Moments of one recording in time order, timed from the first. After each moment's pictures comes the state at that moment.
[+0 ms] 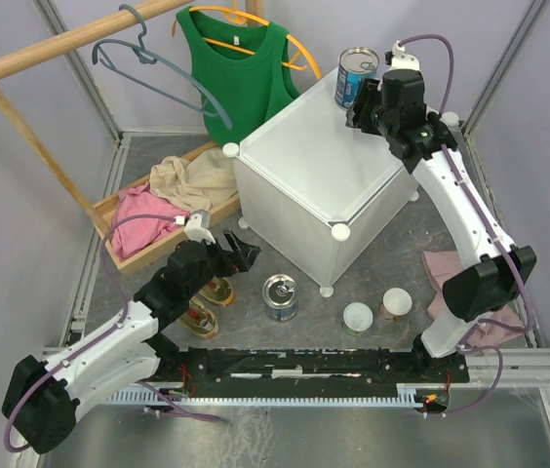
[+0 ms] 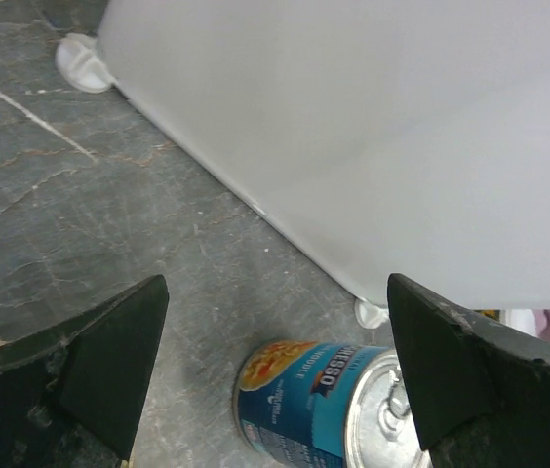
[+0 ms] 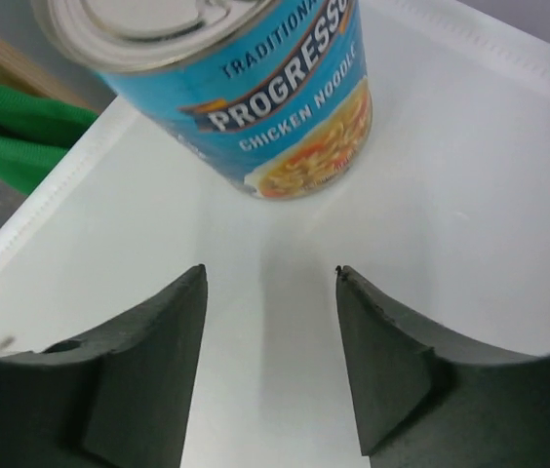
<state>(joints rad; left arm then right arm) -0.63 0.81 0.38 0.07 -0.12 -0.73 0.33 1.71 1.88 -0.54 0.19 0.39</state>
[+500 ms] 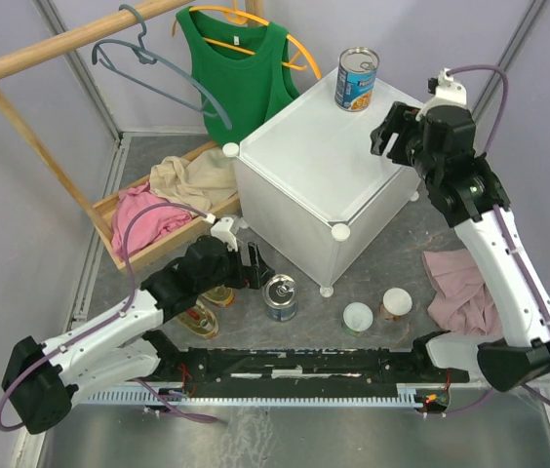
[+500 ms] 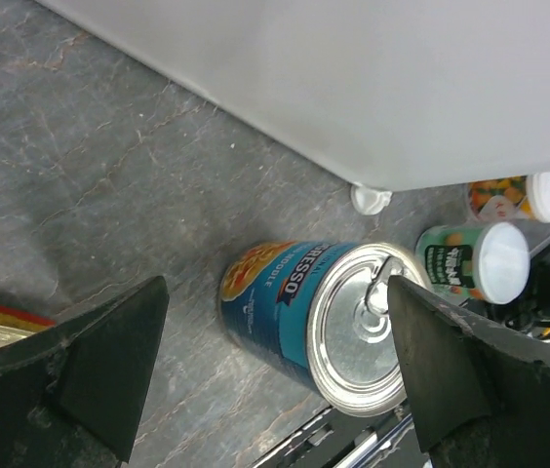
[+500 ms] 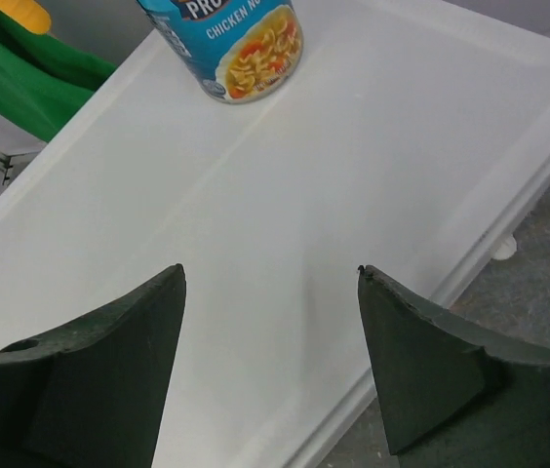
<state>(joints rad) -0.75 0.90 0.56 -0.20 0.00 -0.63 0.33 1.31 1.60 -0.57 0.21 0.39</state>
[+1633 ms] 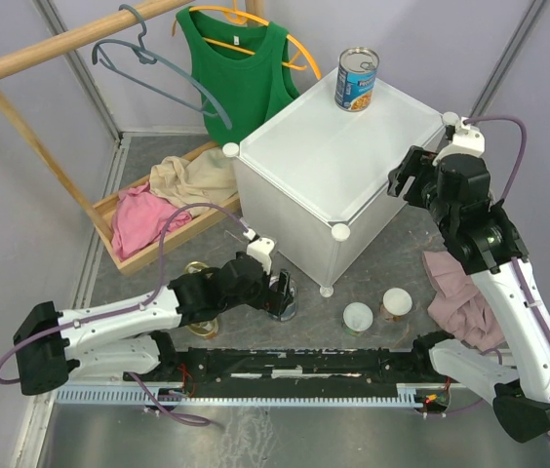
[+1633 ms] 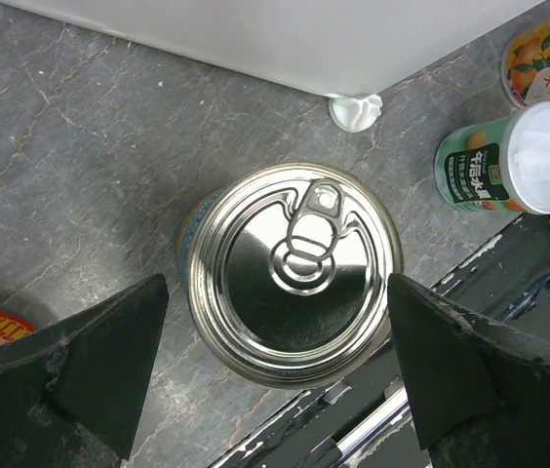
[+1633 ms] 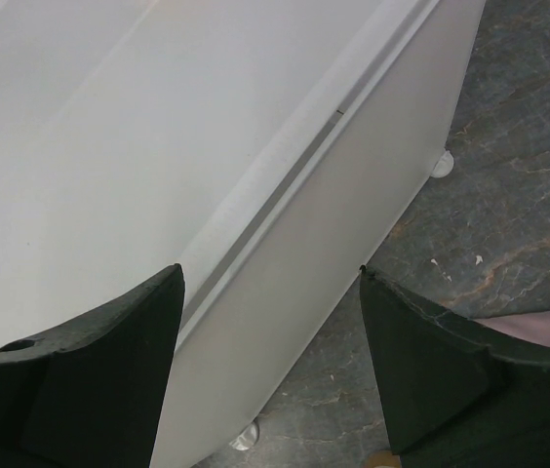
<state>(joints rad) -1.09 1.05 0.64 -0.29 -0.21 -0.55 0.33 1.00 1.28 -0.64 0.29 0.42</state>
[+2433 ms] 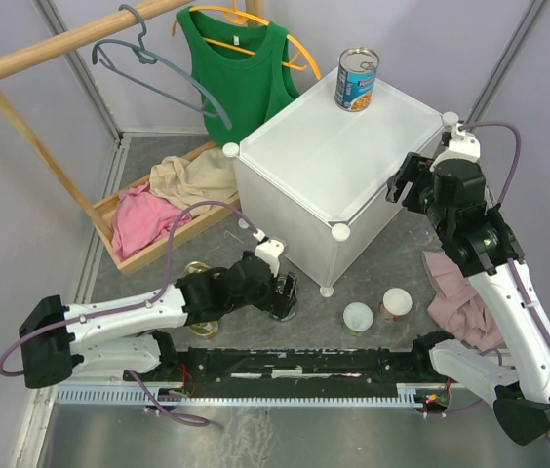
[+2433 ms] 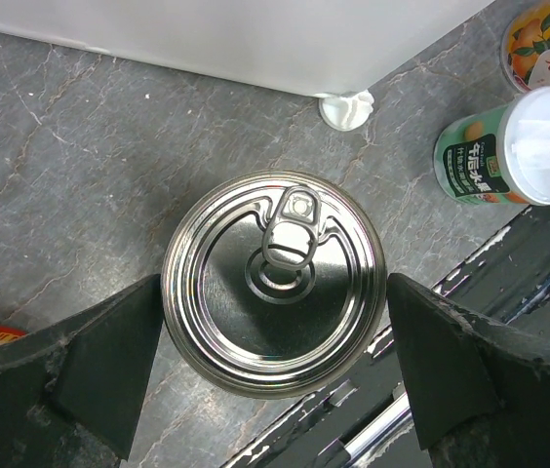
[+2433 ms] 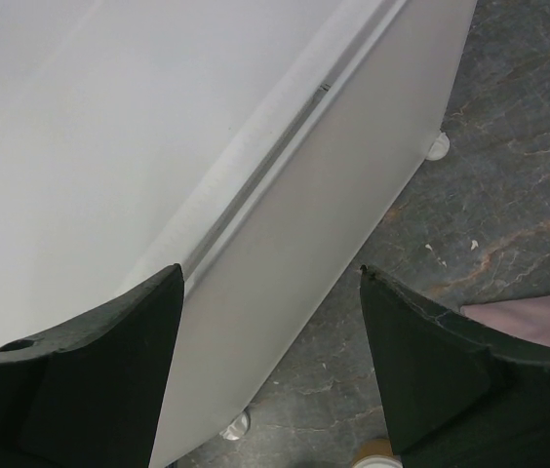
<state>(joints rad) -1.13 1.10 0.69 -0.30 -0.23 -0.51 0.33 0.99 1.24 -0.65 0.29 0.42</state>
